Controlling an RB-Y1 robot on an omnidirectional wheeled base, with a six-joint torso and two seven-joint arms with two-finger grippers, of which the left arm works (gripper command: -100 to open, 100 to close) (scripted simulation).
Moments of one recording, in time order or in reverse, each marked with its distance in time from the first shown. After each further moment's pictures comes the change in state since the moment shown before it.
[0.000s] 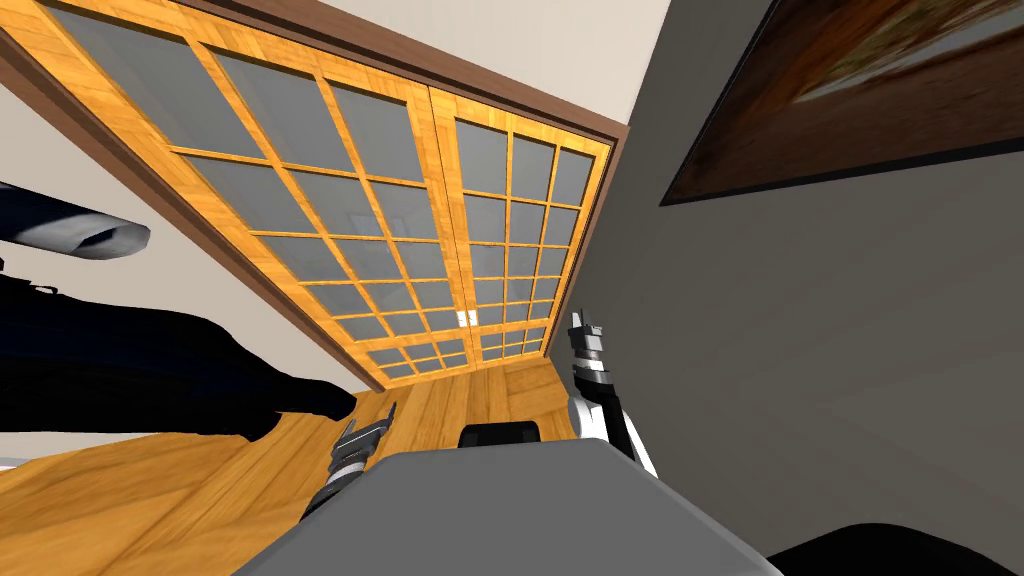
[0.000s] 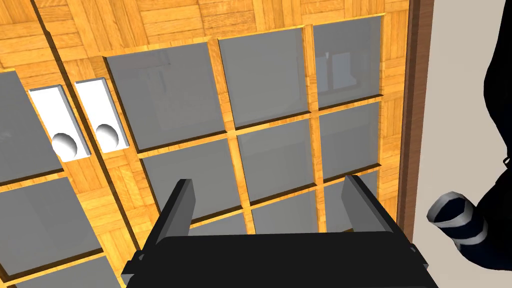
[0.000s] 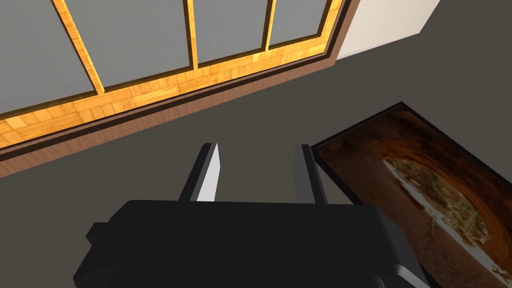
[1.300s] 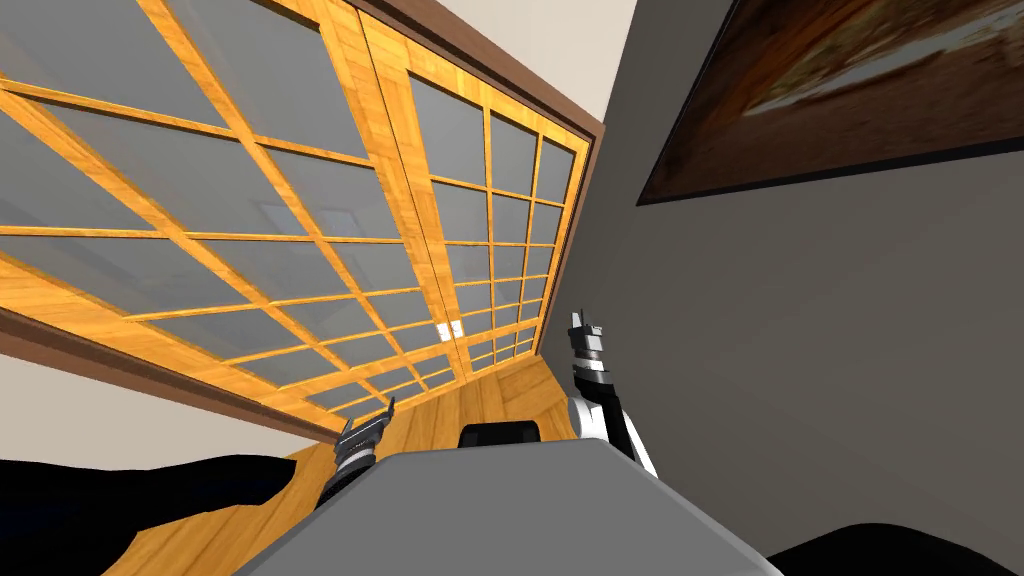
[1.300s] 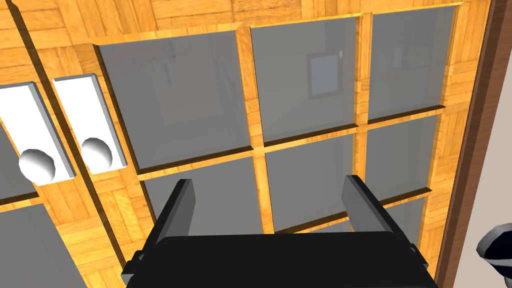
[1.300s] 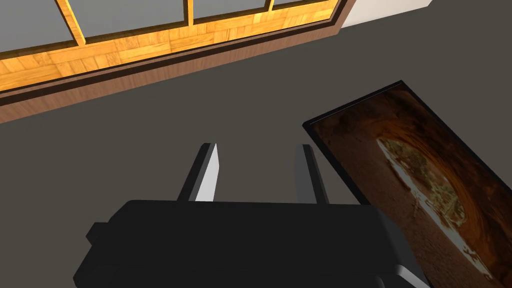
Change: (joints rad) arm -0.114 -0.046 0.124 0.080 0.066 0.019 -0.089
